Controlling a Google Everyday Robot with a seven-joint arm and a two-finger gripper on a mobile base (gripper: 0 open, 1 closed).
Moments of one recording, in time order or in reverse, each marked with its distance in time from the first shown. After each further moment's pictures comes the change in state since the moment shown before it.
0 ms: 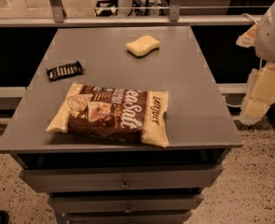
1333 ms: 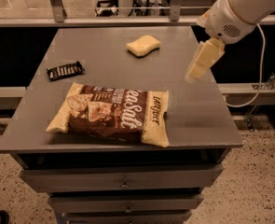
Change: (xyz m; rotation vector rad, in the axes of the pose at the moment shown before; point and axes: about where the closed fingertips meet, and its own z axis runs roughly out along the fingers) arm -0.080 -0.109 0.065 0.068 -0.272 0.034
